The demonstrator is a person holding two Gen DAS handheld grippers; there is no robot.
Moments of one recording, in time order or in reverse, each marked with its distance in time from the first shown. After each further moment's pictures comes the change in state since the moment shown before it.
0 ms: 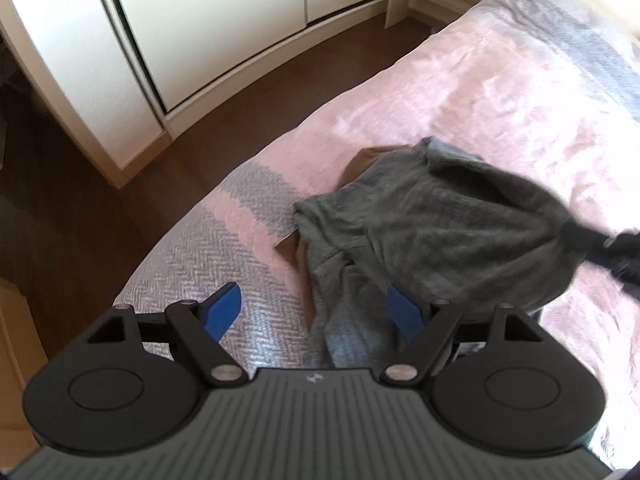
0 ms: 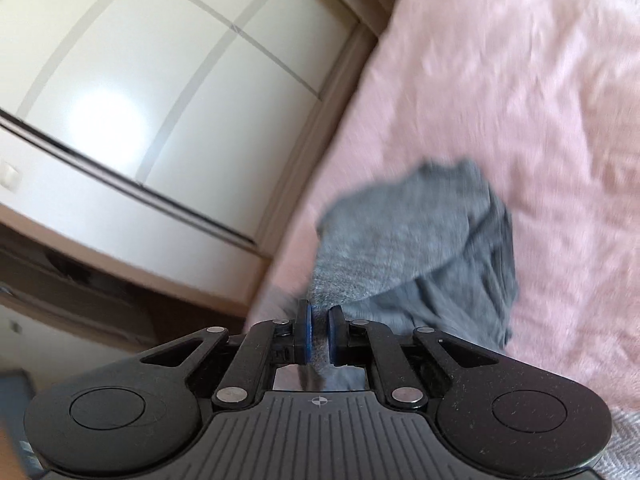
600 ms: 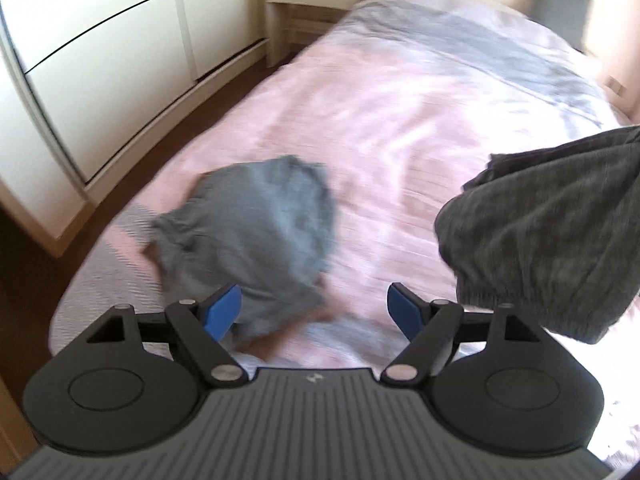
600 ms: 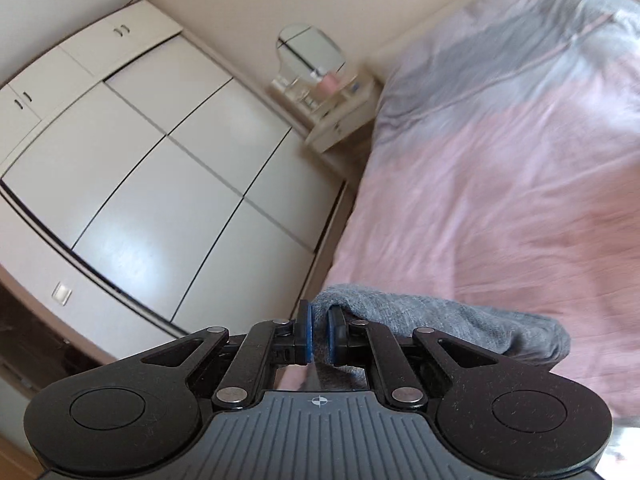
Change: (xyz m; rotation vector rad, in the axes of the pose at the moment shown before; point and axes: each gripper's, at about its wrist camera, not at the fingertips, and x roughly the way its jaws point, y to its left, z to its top) left arm -0.131 -0.175 -0.097 0.242 -0.130 -0.210; right arm -0.321 -0.044 -0.046 0.050 -0.444 -0.021
